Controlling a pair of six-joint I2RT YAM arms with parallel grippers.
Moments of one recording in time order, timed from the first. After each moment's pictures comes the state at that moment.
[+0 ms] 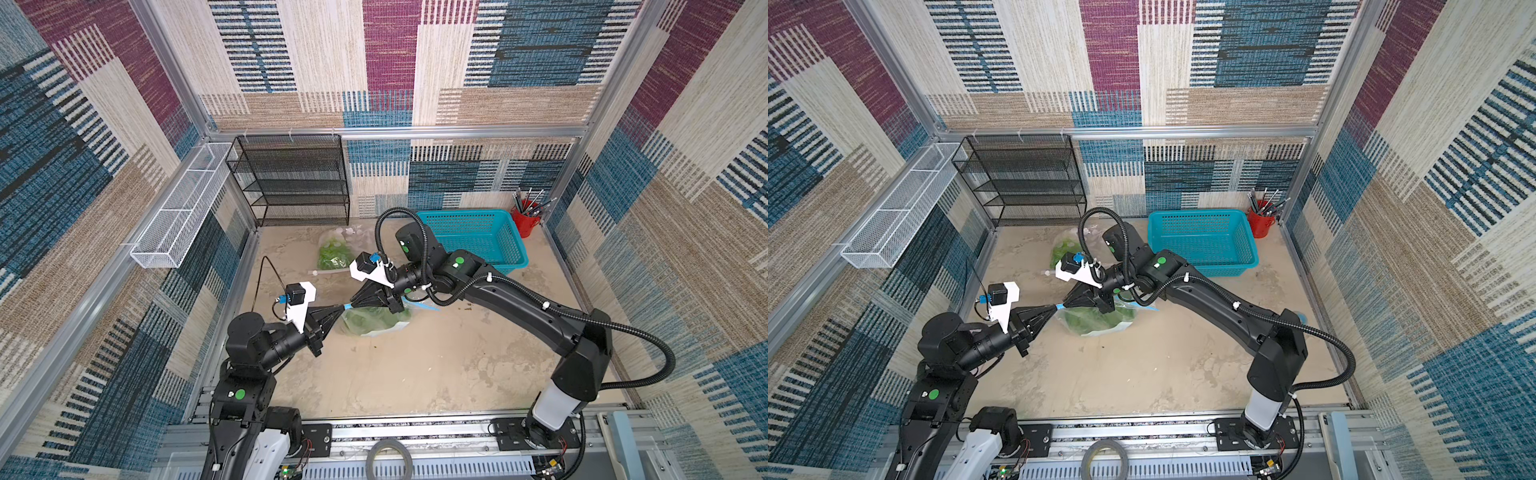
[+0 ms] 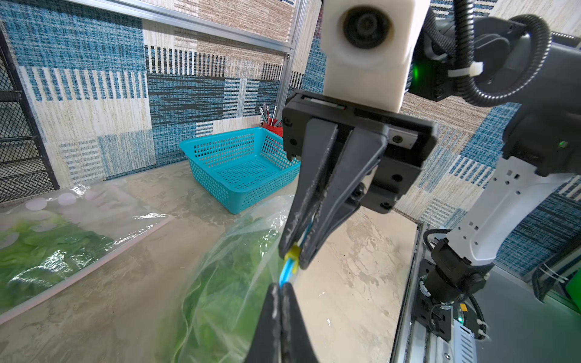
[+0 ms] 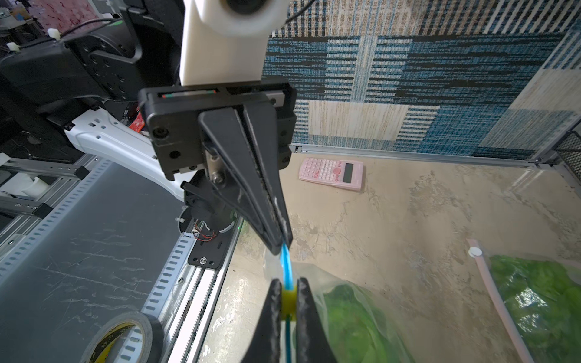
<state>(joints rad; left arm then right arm) -0.09 0.49 0.64 -0.29 0.79 -0.12 0.84 1.71 1.65 -0.56 -0.83 -0.43</state>
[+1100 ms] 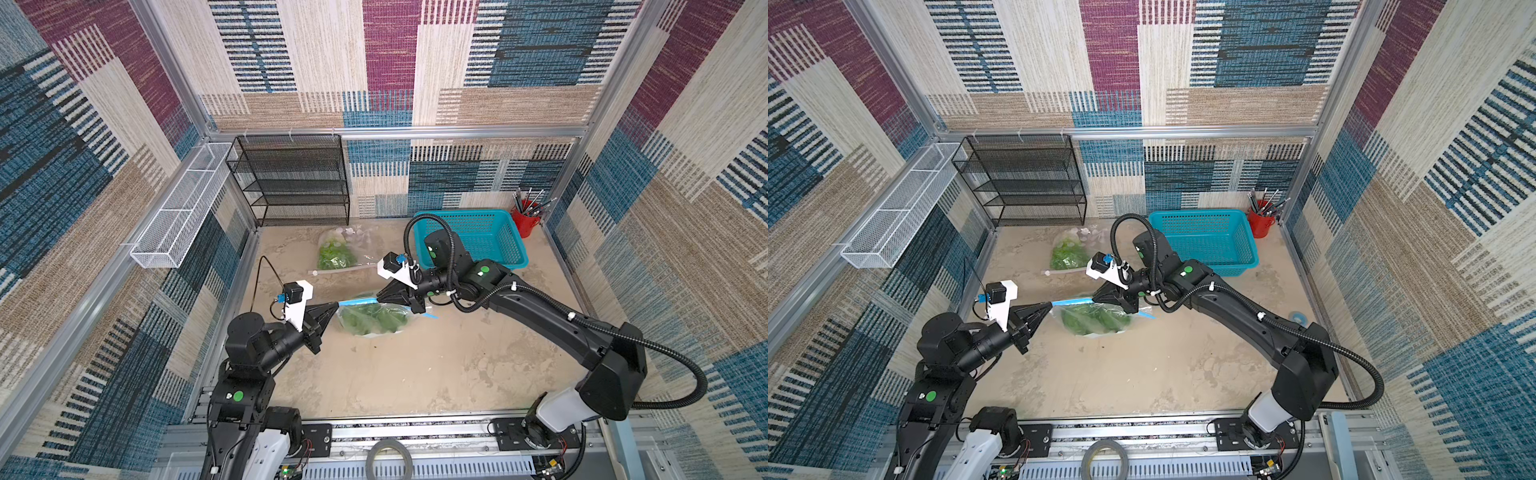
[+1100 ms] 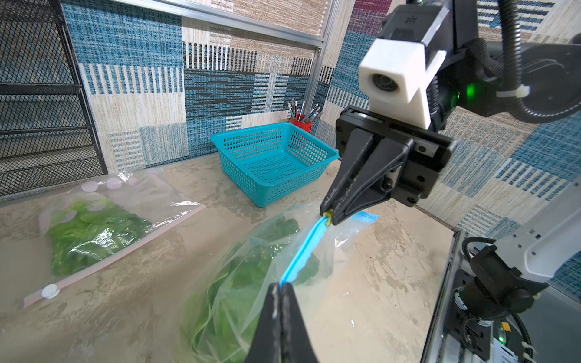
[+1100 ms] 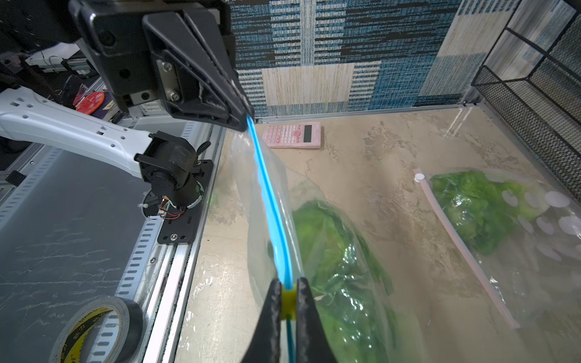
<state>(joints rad) -0.09 0.49 0.66 -0.35 0.67 -0.08 0.74 1.54 1.39 -0.48 -0.73 -0.40</state>
